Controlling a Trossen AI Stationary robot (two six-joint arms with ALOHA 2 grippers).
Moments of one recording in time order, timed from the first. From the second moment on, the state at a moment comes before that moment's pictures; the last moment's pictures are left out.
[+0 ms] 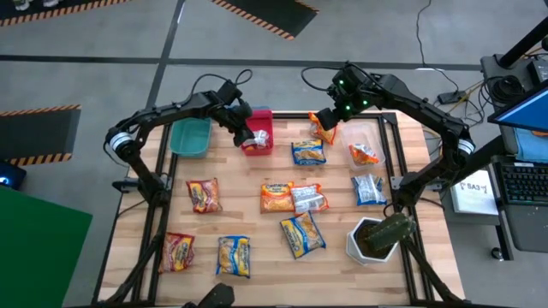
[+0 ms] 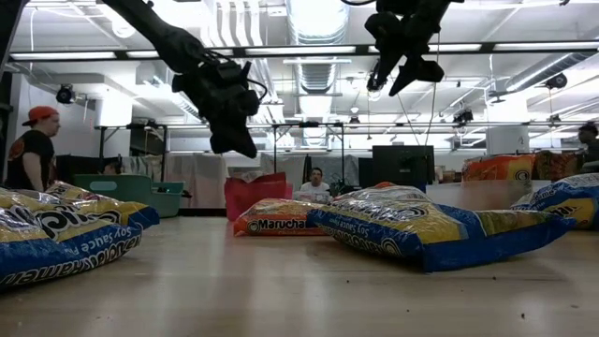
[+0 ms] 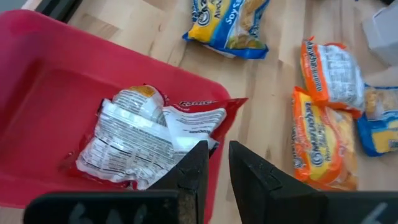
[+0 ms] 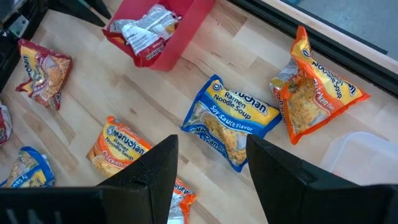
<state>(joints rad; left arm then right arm) 0.75 1.68 1.22 -0.58 0.54 0.23 -0.63 1.50 1.61 -1.11 -0.21 0.36</state>
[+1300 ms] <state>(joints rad) 0.63 1.31 1.23 -0.55 0.58 -0.07 -0.44 1.84 1.60 -1.01 -0.20 0.55</state>
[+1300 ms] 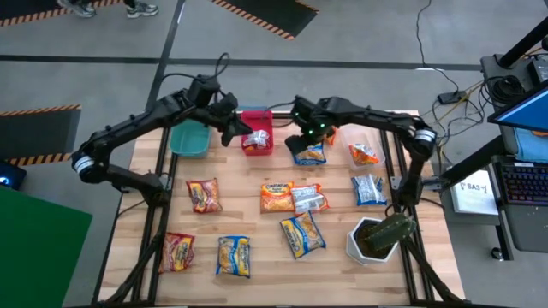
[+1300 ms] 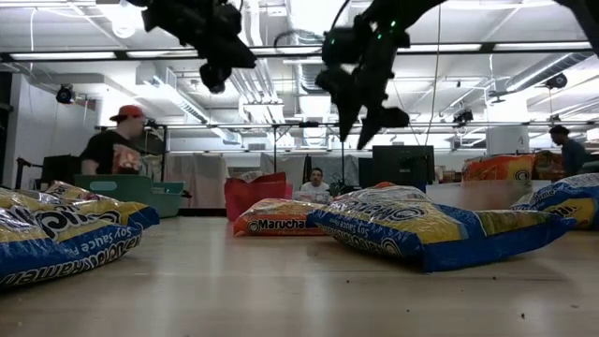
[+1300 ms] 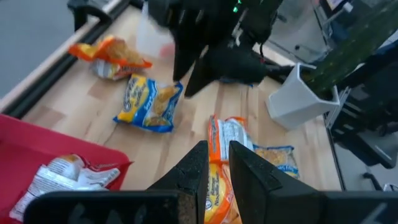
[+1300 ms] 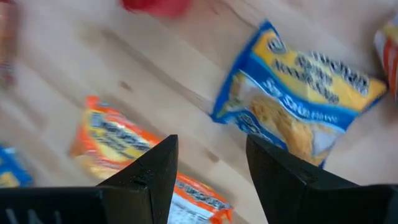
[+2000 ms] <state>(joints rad) 0.63 1.22 1.23 -0.54 0.49 -0.12 -0.44 2.10 1.60 -1.03 0.03 0.47</state>
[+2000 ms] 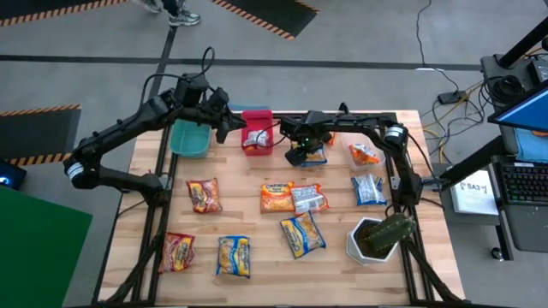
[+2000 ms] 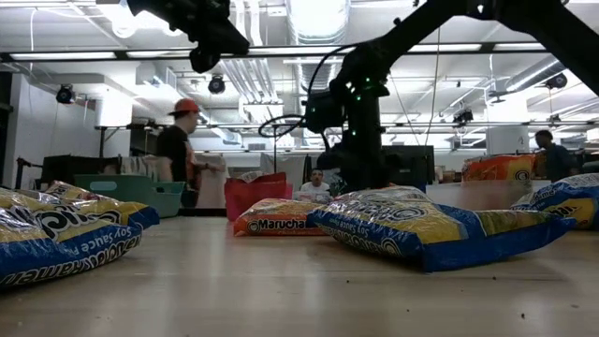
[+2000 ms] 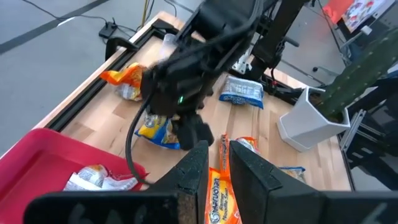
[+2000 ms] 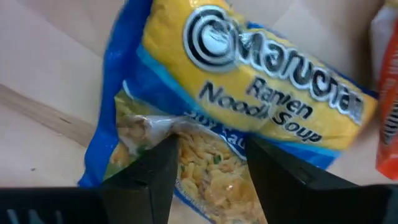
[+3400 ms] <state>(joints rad) 0.61 1.22 1.23 -0.33 0.49 -0.31 -0.47 1.68 1.59 -0.99 -0.10 0.46</state>
